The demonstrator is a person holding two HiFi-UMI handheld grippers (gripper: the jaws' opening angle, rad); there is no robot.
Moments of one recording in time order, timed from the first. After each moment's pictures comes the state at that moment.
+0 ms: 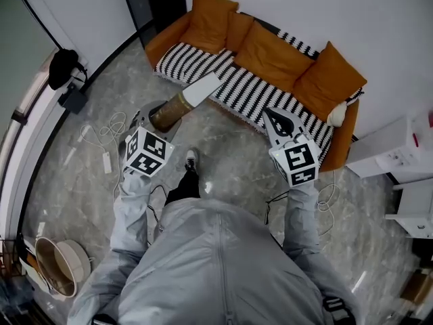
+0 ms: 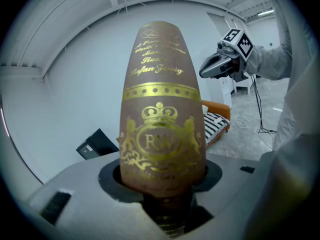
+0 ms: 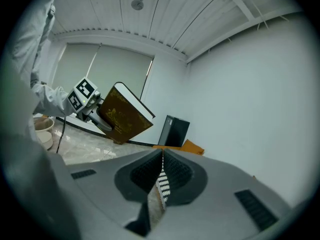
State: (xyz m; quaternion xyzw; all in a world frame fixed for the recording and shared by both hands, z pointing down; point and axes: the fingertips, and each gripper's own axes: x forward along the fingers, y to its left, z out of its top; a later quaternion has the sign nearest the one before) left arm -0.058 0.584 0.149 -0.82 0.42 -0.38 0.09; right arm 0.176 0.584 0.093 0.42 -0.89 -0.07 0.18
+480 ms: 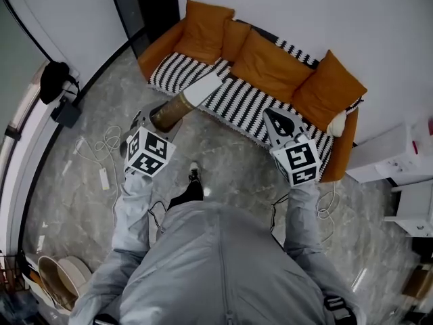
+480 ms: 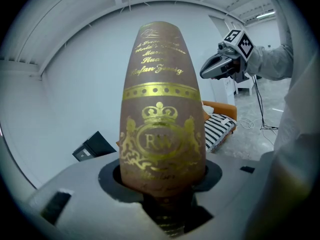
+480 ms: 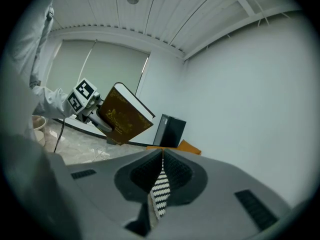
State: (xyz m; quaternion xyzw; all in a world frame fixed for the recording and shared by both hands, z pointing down) left arm -0.072 0.481 0.153 -0.83 0.42 -0.37 0.10; right arm 0.159 0.490 0.094 0.43 -0.88 -0.07 0.19
